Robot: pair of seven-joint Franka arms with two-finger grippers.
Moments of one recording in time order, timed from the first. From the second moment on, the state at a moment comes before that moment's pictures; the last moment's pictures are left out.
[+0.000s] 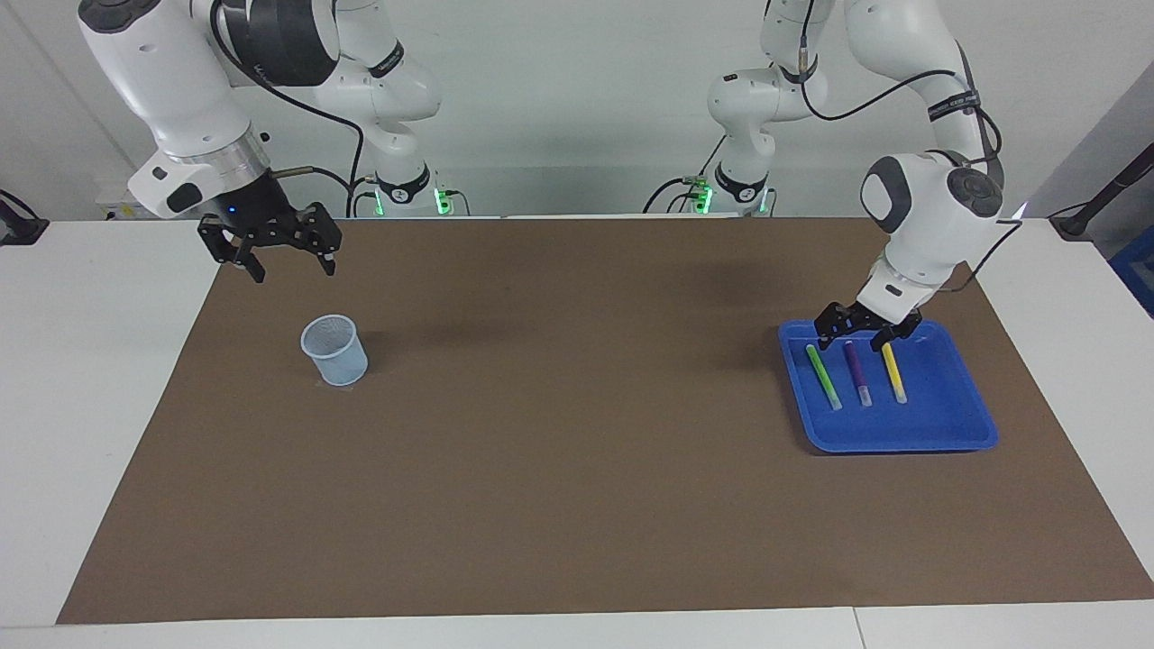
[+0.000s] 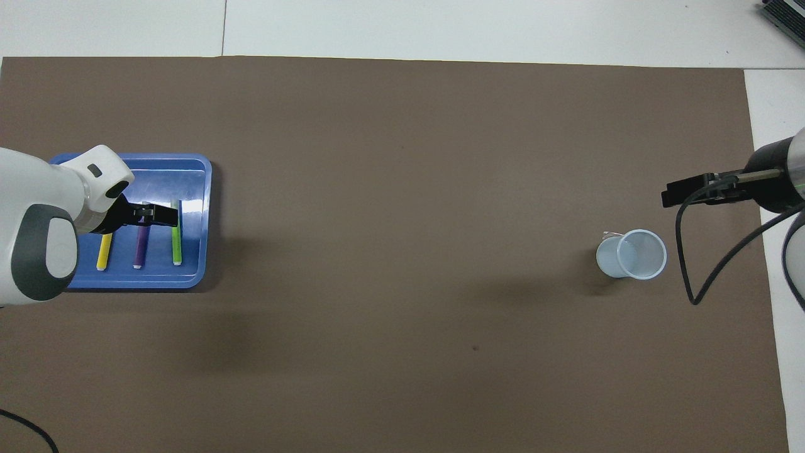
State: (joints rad) left arm 0.06 0.13 -0.05 -2.08 -0.06 2.24 0.13; right arm 0.02 -0.01 -0.03 -1.67 0.05 1.70 -0.07
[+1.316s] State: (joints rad) left arm 0.05 0.27 -0.05 -2.08 -0.06 2.43 0.13; right arm 0.02 -0.01 -0.03 -1.67 0.05 1.70 -0.07
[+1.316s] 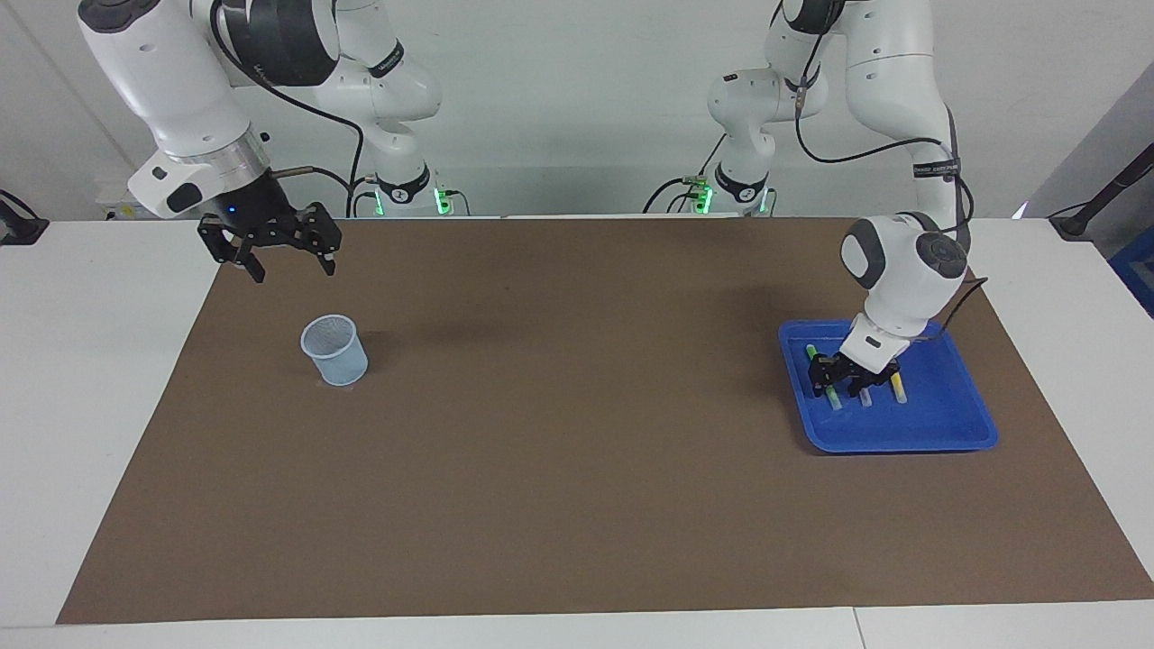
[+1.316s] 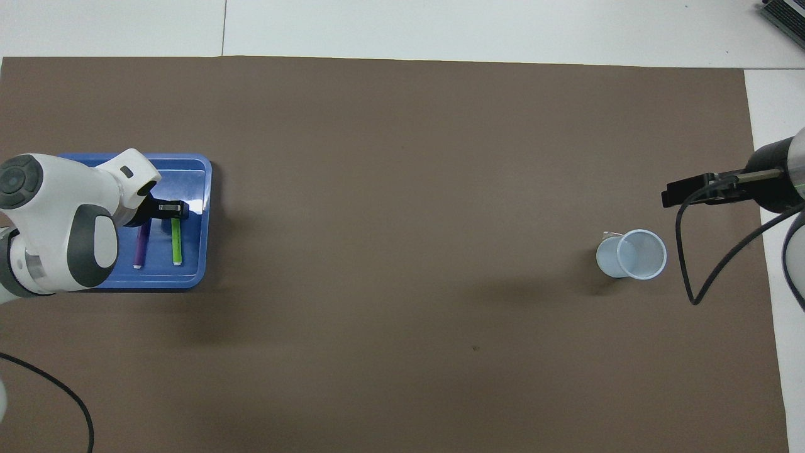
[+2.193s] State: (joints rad) left arm 0.04 0.27 -0.05 -2.03 -0.06 2.37 0.10; right arm 0.02 -0.01 -0.03 -1.67 0.05 1.70 -0.07
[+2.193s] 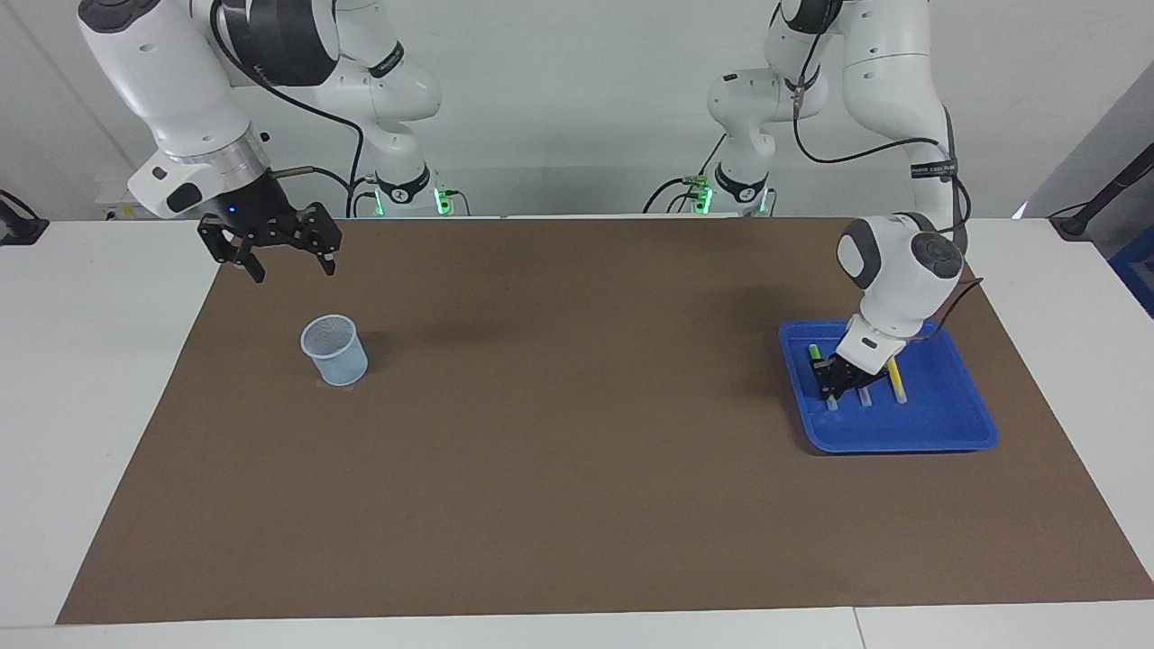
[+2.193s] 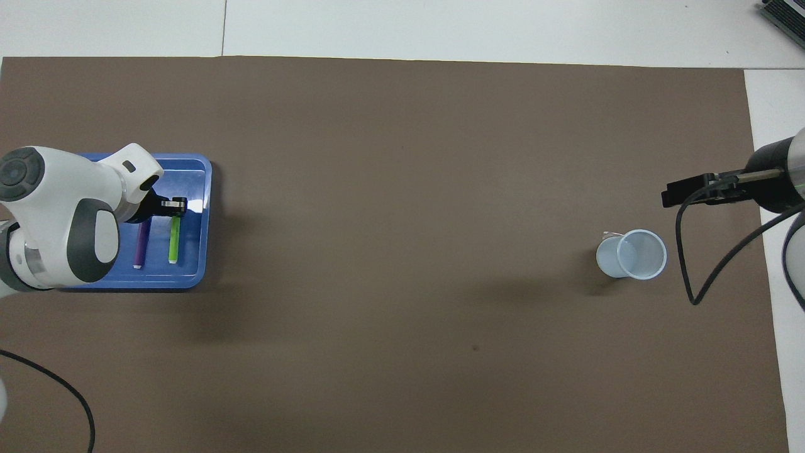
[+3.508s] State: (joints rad) left arm 0.03 0.14 -0.18 -1.73 -0.43 1.83 -1.16; right arm 0.02 -0.01 -0.03 -1.67 0.05 1.70 -0.07
